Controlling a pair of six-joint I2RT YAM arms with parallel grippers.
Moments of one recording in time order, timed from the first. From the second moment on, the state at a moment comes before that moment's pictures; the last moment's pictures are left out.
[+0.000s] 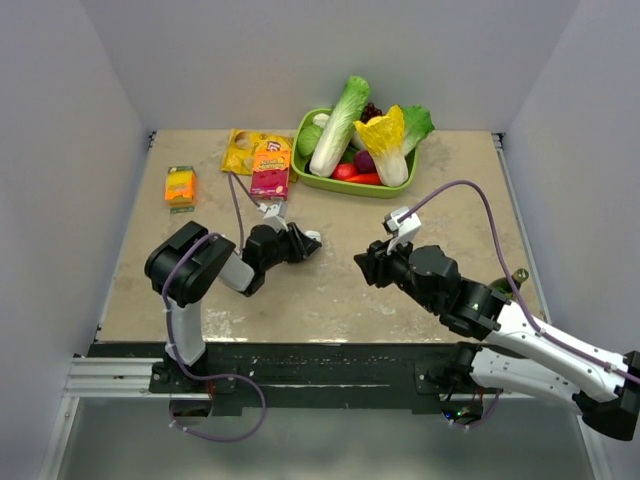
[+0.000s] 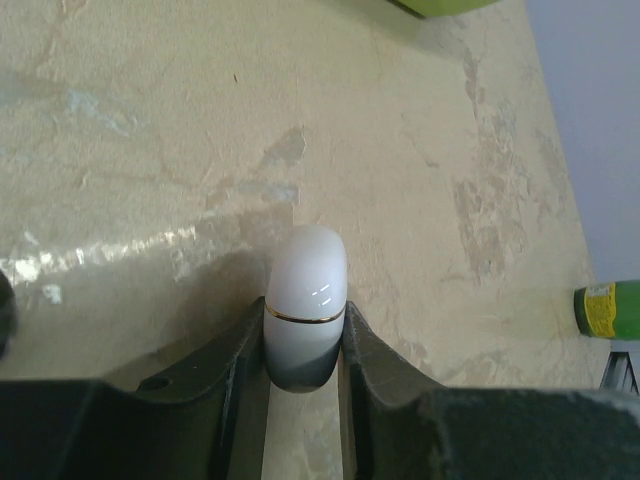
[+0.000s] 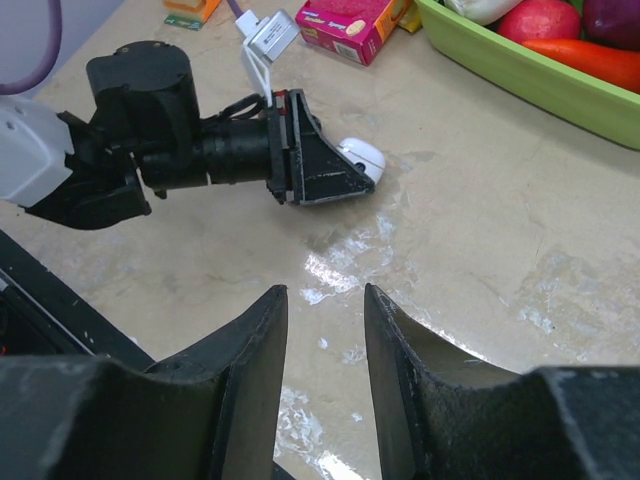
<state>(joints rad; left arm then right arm) -0.52 1.93 0.57 1.03 0.20 -0.76 0.99 0.80 0.76 -0.26 0.35 0.31</state>
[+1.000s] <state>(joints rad) -0.67 1.11 0.54 0.19 -0.38 -0.77 0.99 0.70 0.64 -0.20 0.41 0.35</state>
